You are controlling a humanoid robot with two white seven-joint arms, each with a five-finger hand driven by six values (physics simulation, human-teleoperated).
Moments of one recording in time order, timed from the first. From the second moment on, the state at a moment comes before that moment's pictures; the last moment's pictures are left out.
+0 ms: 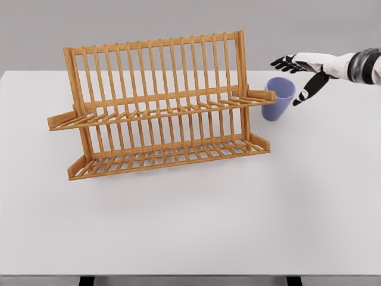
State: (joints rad) left arm -0.04 0.00 0.19 -0.01 -0.15 -0.05 -0.15; right arm -1.13 -0.69 1.08 -0.95 -0.28 0.01 0.61
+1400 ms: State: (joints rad) left arm -0.04 0.00 0.19 -0.01 -0.15 -0.05 -0.15; right arm -1.12 -0.62 1.09 -0.90 -0.27 0.02 0.61
